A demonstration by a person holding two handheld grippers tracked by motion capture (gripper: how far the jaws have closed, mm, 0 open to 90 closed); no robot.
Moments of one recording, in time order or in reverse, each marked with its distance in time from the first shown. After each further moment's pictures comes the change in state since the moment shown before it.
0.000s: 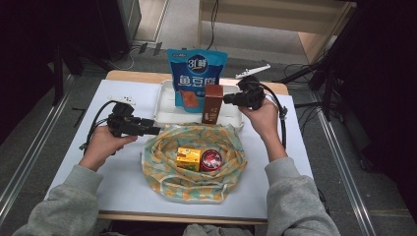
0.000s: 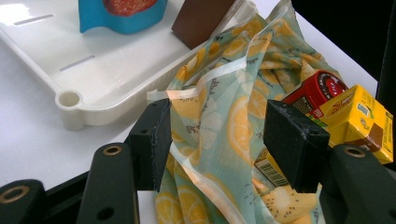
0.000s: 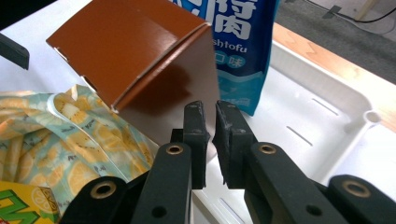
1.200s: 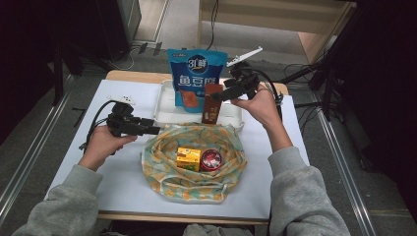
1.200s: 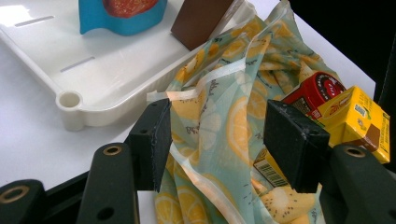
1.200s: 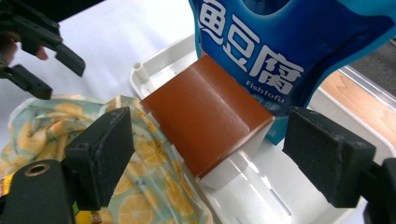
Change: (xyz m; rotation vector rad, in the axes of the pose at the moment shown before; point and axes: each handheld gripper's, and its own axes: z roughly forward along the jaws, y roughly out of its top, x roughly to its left) left arm 0.000 0.000 -0.002 -0.005 0.000 -0.002; right arm 0.016 0.045 -0.009 0.044 0.111 -0.107
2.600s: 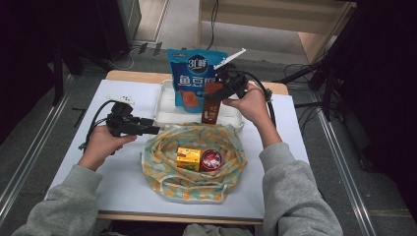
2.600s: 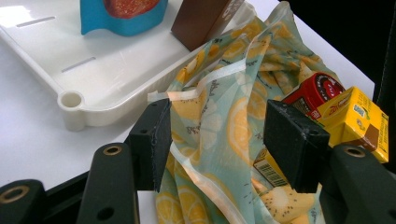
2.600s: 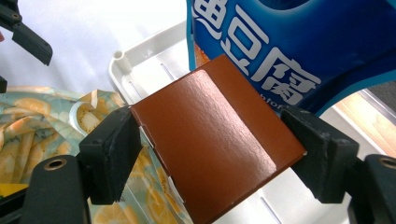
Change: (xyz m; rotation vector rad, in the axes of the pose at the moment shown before) left arm 0.001 0.000 -0.001 -0.001 -0.003 -0.005; right arm 0.007 0.010 0.029 0.066 -0.067 -0.057
